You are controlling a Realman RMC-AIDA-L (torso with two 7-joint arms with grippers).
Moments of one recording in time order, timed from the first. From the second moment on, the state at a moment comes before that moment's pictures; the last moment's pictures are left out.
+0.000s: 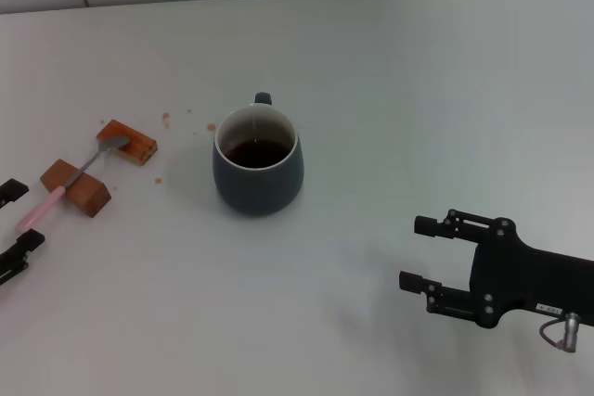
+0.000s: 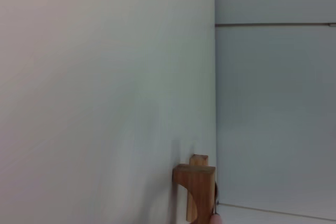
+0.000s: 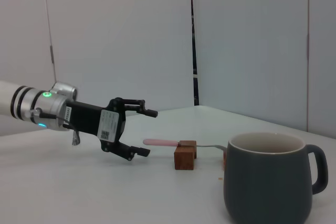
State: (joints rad) left arm -0.25 -2.02 -0.09 0.34 2.24 1.52 -2.31; right arm 0.41 2.08 -0.19 -0.28 -2.37 -1.68 0.64
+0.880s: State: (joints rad) left arm -0.31 -2.02 -0.09 0.28 2.23 1.43 -2.30; right arm 0.44 2.08 -0.18 -0.28 -2.36 -1.66 0.66
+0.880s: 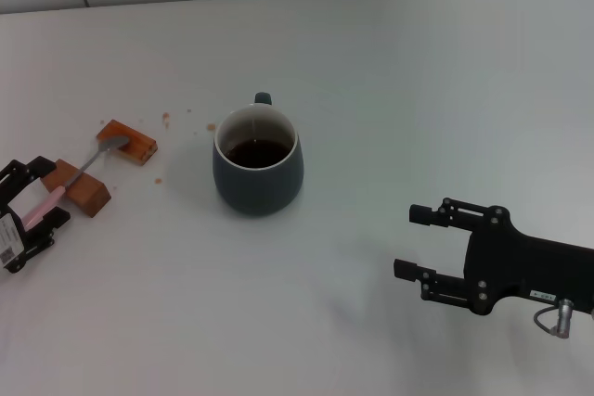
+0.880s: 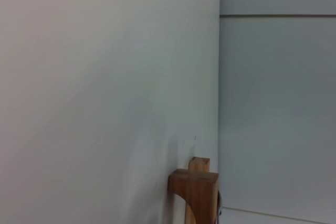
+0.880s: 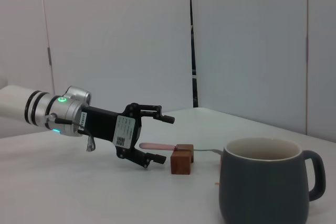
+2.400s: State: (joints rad) left arm -0.31 -2.03 -0.10 0.25 2.23 1.39 -2.27; right arm 0.46 2.08 -0.19 -0.28 -2.36 -1.65 0.67
